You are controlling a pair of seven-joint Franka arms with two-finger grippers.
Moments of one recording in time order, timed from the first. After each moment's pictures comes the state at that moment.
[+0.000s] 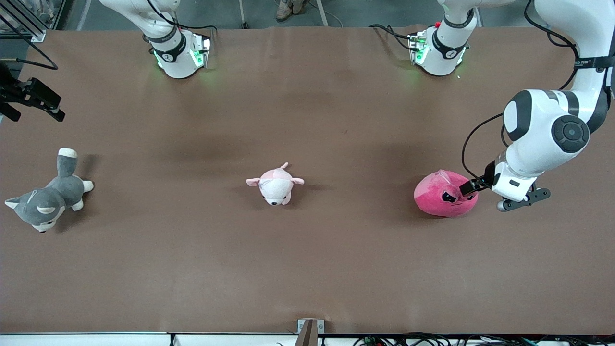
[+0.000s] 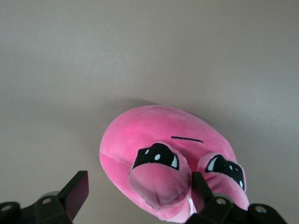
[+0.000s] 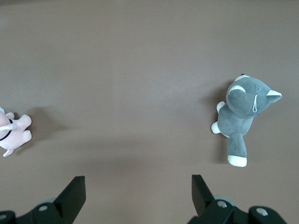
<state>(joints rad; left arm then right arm) -0.01 0.24 -0.07 -2.00 0.01 2.25 -0.37 -0.09 -0.17 0.03 -1.73 0.00 1.68 -0.04</state>
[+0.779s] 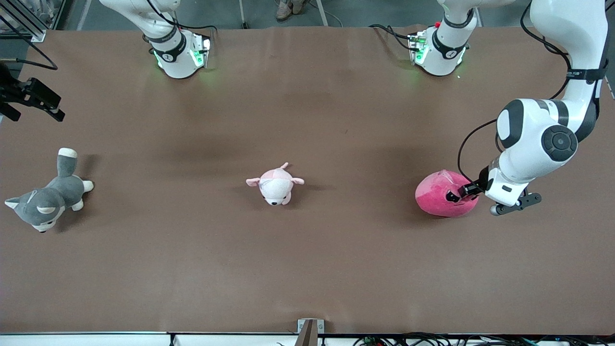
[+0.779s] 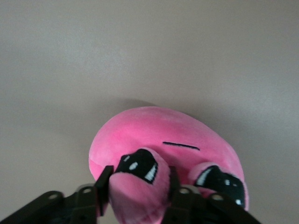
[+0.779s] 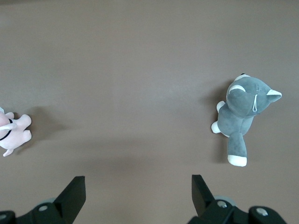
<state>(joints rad) -0.01 0.29 -0.07 -1.99 0.01 2.29 -0.37 -0.09 -0.17 0.03 -1.73 0.00 1.68 -0.04</state>
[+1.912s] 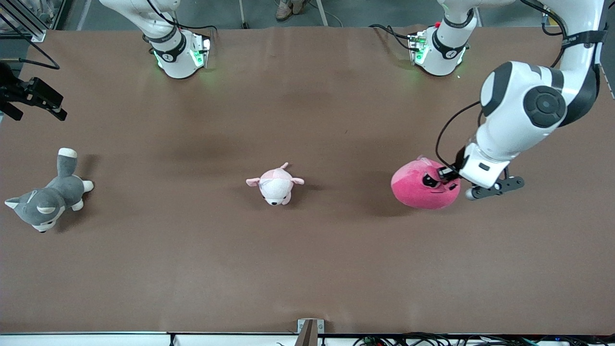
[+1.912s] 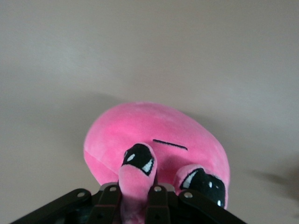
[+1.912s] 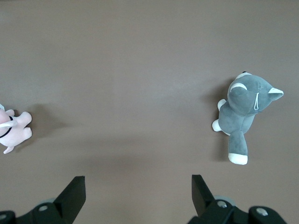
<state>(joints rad) -0.02 0.18 -0.29 -1.85 0.01 2.07 -0.55 -0.08 -0.17 0.03 -1.73 0.00 1.67 -0.04</state>
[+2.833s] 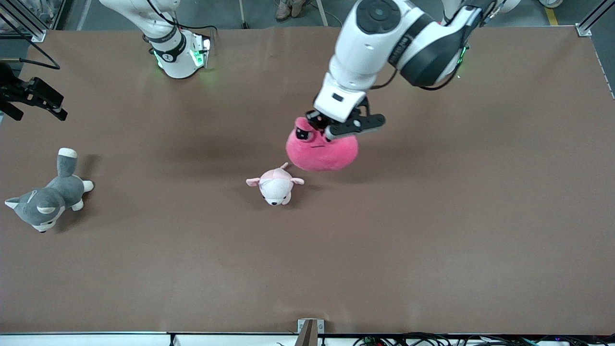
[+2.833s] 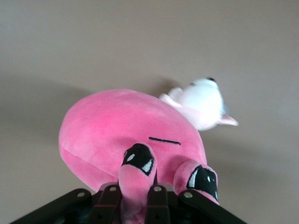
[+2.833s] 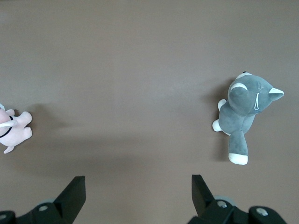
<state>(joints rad) -0.40 0.32 -0.45 -1.50 0.01 1.98 -1.14 -0.08 -0.17 0.03 -1.73 0.00 1.67 -0.04</state>
